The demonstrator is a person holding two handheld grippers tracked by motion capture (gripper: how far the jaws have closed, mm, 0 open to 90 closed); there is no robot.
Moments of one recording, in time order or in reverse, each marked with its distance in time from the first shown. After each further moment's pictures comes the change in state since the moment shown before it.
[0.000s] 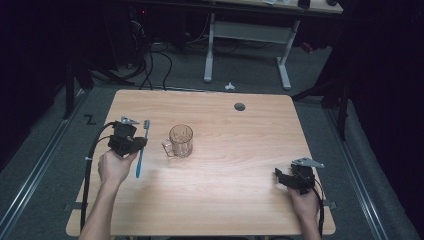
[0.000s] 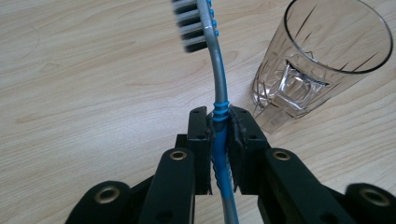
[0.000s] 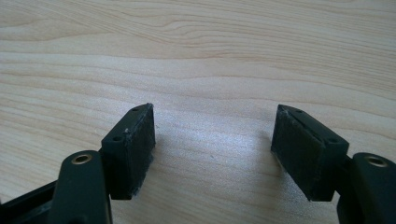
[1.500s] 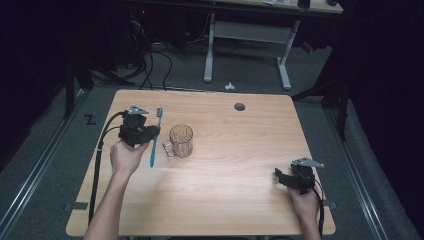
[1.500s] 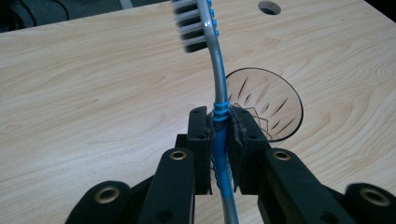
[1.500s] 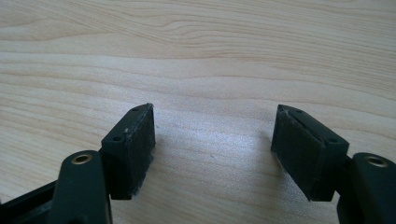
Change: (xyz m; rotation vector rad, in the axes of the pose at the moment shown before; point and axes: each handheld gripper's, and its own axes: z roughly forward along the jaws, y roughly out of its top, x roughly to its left) left arm -0.022 0.035 -0.008 -0.118 -0.094 0.014; right arm 0.000 0.000 0.000 0.000 0.000 -0.001
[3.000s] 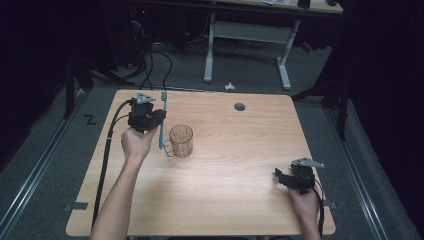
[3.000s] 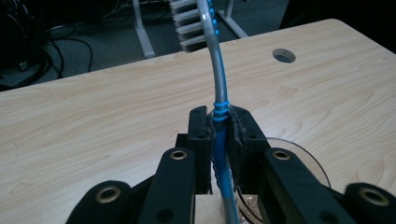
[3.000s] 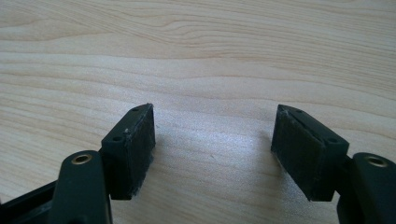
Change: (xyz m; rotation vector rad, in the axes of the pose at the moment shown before) left arm 0.001 0.029 0.027 -0.141 0.067 -0.001; right arm 0.000 0.000 0.000 0.000 0.001 0.002
